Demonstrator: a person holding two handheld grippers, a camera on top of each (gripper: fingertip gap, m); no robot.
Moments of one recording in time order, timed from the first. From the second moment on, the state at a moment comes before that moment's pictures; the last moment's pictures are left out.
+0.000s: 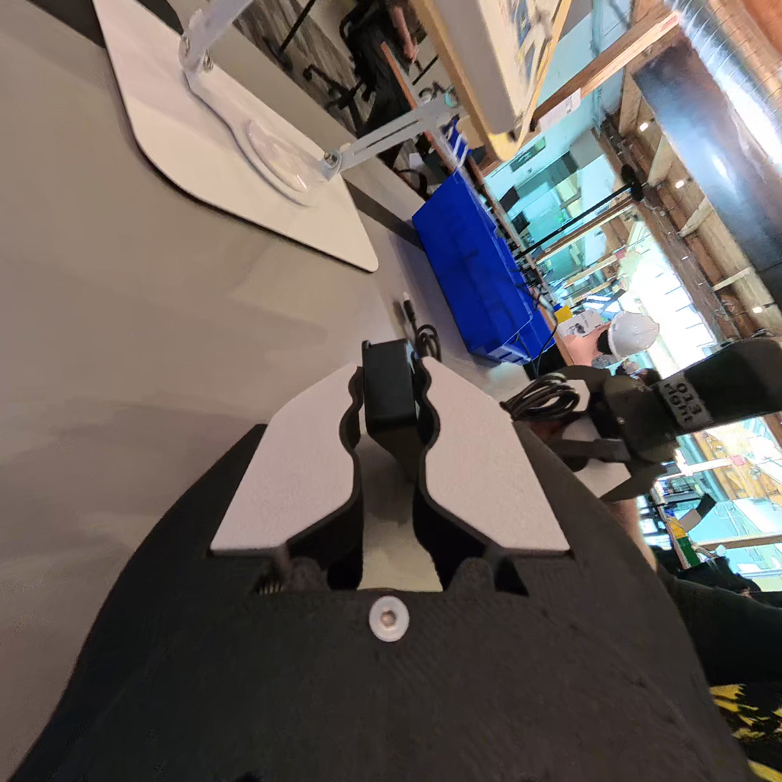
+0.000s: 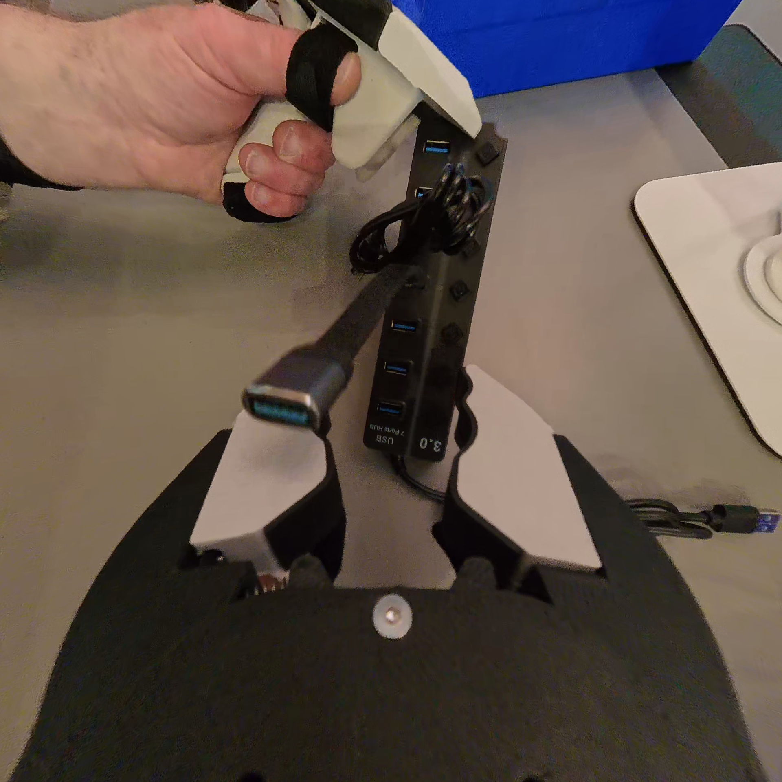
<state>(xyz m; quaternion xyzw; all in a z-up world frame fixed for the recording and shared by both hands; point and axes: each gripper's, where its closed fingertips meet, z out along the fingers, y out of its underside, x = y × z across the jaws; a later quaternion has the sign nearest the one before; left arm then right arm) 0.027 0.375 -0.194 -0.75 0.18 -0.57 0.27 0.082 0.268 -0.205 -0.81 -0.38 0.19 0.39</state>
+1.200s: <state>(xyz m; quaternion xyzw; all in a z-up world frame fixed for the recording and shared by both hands) 0.057 0.302 -0.247 -0.74 0.52 -0.38 0.19 0.063 0.274 -0.245 -0.85 -0.40 0.16 0.31</state>
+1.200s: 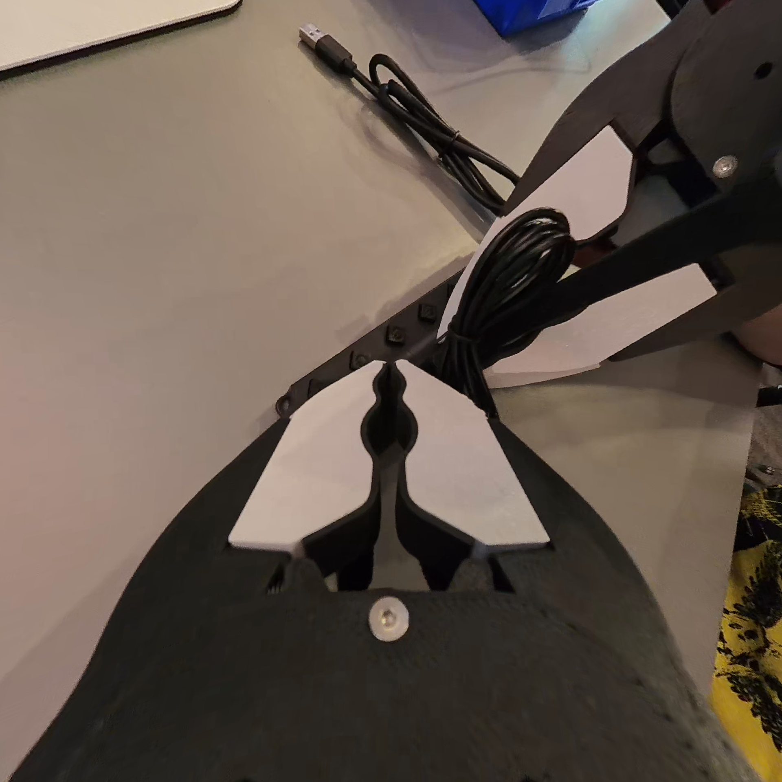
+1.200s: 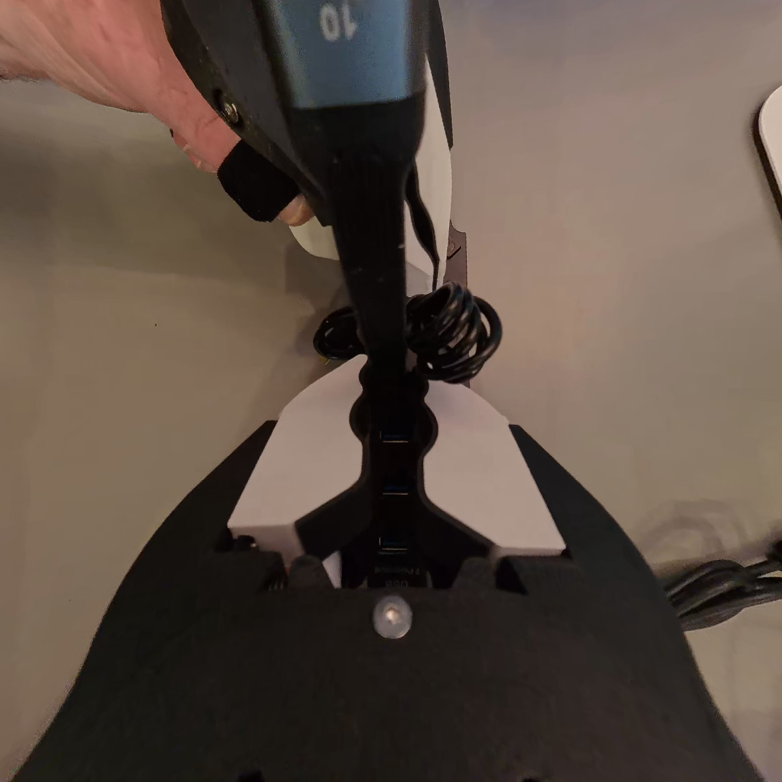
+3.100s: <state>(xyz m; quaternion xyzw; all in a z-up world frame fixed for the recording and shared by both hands) 0.079 0.228 -0.101 -0.54 0.54 -0.59 0.26 0.052 0.234 -0.081 -0.63 -0.36 0.49 0.49</state>
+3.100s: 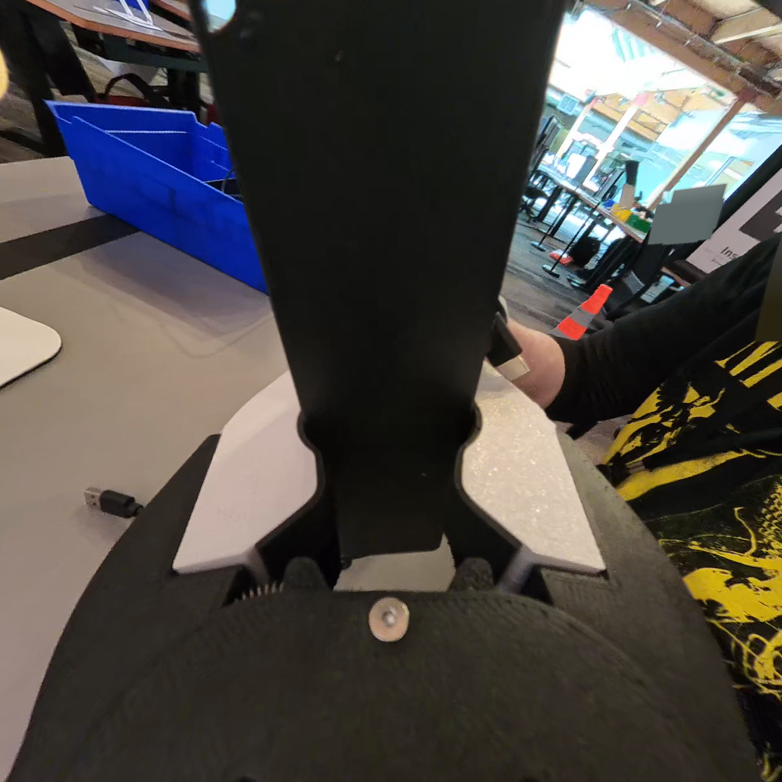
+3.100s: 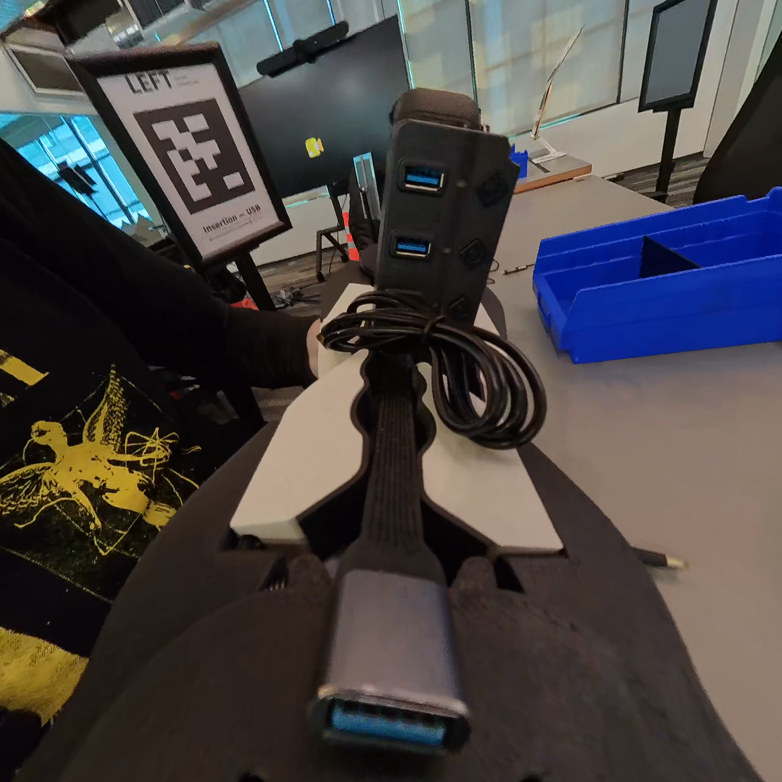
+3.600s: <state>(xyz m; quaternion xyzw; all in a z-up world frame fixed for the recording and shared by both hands) 0.082 0.216 -0.061 -0.53 0.49 -0.63 0.29 0.055 0.221 -0.048 -0.56 -0.29 0.53 0.56</state>
